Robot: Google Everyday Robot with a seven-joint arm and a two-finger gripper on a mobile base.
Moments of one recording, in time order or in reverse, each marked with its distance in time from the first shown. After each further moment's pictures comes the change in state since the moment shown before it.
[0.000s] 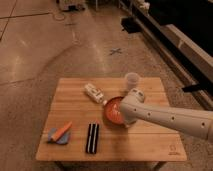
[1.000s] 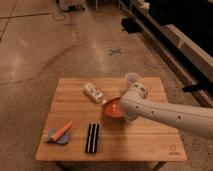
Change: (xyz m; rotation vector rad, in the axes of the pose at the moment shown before) arm 0.001 -0.009 -0.045 0.058 0.029 -0.075
